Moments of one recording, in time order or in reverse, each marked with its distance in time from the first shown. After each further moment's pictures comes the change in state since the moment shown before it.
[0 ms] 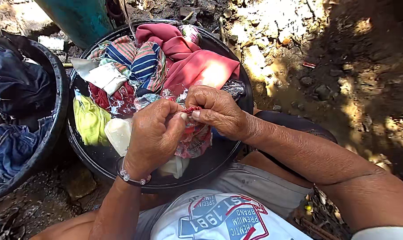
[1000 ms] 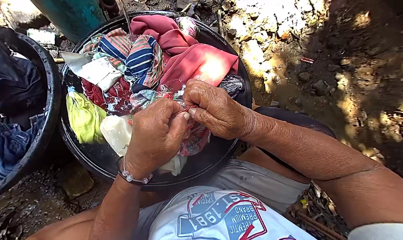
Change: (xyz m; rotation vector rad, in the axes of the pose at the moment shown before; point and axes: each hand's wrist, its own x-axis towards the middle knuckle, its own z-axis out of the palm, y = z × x) left_hand -0.003 -0.004 0.007 0.111 -0.024 0.066; right_hand 0.000 -0.004 -0.001 -0.304 -0.055 -0.045
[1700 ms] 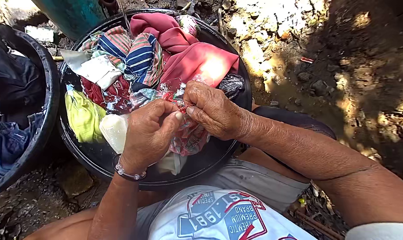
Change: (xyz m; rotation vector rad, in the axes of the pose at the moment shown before) left_hand -0.008 -0.011 -0.003 -0.271 -0.006 -0.135; right_hand -0.002 -0.001 0.007 -0.073 0.006 0.051
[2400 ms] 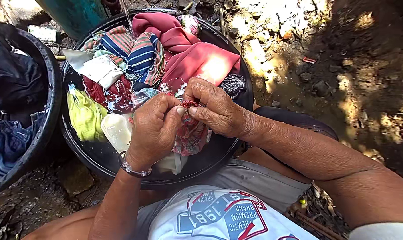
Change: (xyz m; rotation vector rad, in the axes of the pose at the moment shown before) left_hand 0.004 -0.003 0.006 0.063 0.045 0.095; right_hand -0.002 0.006 0.001 0.175 0.003 0.041
